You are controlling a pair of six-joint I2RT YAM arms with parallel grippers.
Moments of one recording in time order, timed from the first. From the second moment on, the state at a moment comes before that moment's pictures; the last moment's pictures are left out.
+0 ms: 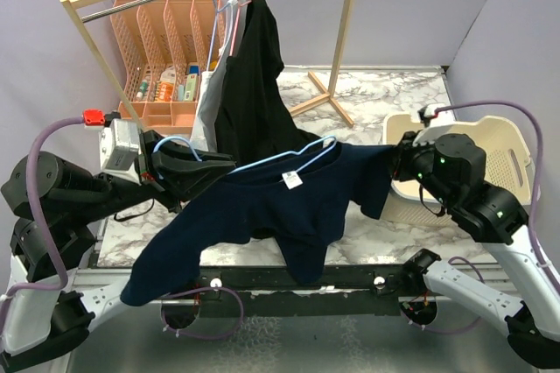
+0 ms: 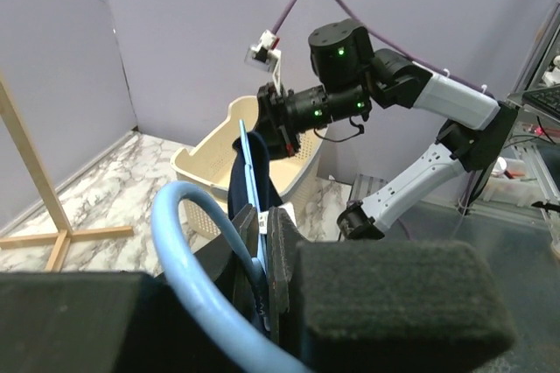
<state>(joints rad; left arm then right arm) -0.84 0.78 1.62 -0.63 0.40 -0.17 0.61 0.75 1.16 -0.77 0.30 0.32</state>
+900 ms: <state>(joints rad) -0.84 1.16 1.49 -0.33 0.68 -0.19 0.61 0.65 1.40 -0.87 -0.34 0.12</state>
